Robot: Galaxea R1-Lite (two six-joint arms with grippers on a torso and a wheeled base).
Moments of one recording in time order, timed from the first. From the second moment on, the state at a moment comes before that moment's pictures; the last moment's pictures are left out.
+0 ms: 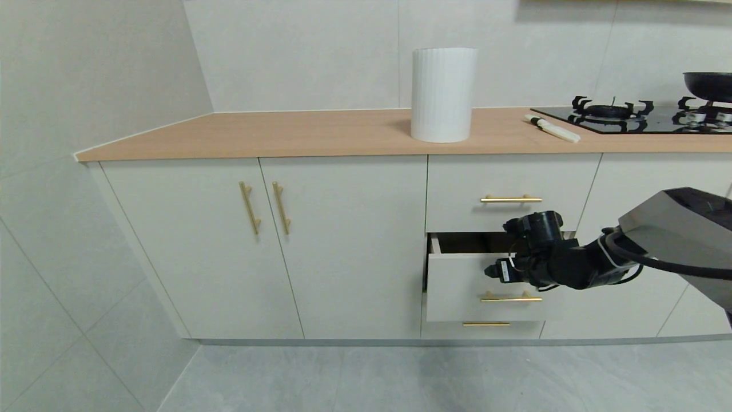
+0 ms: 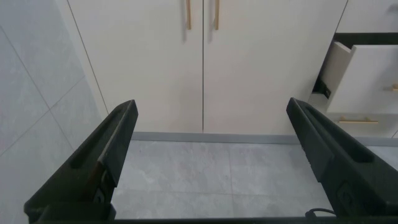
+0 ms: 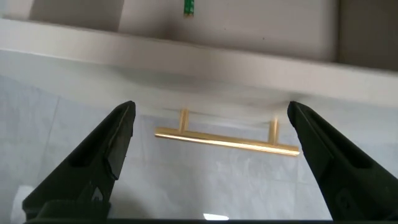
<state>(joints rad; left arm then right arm) 0.00 0.00 0.00 0.00 0.03 -0.01 0.21 2.35 -1.32 -0.34 -0.12 0.07</state>
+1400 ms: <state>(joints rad) 0.00 0.00 0.00 0.00 0.03 -0.01 0.15 2.60 -1.61 -0.42 -0.21 0.30</state>
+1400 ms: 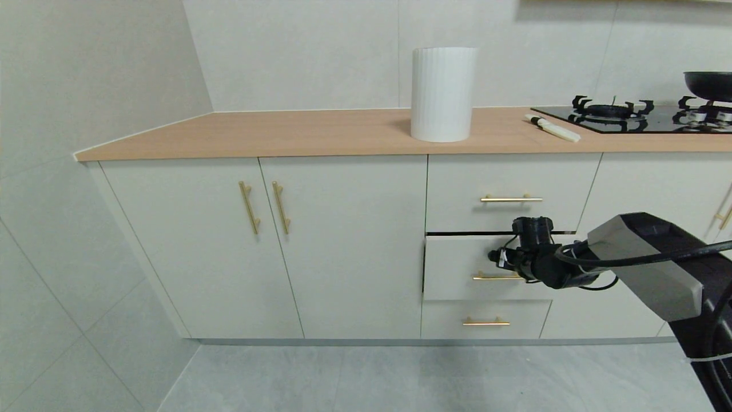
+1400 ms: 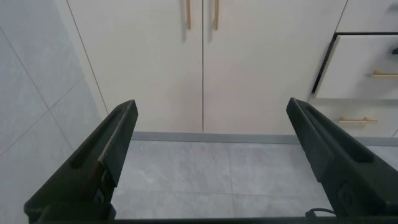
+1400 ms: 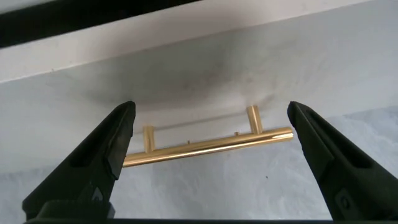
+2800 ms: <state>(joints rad) 0.00 0.00 0.00 0.00 0.03 -0.01 0.15 2.64 -1.70 -0.42 -0.26 0.44</state>
